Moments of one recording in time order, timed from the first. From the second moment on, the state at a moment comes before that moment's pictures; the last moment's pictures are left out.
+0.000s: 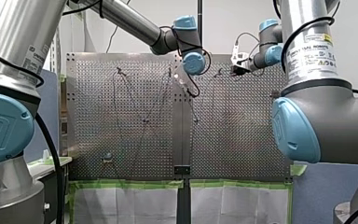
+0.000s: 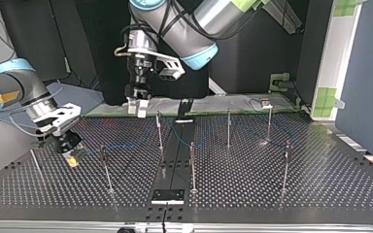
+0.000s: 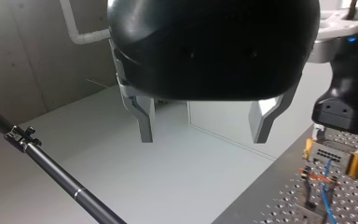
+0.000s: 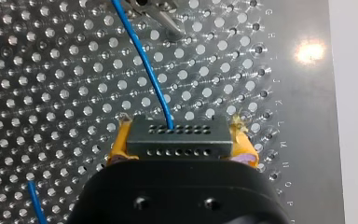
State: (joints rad) left arm -0.82 -1.86 -1.58 -2.47 -2.22 -2.06; right arm 1.73 -1.22 1.30 -0.04 0.98 1.75
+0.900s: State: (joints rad) left arm -0.83 -1.86 -1.81 -2.23 -2.22 -1.95; right arm 1.73 -1.21 1.30 -0.04 0.98 1.74
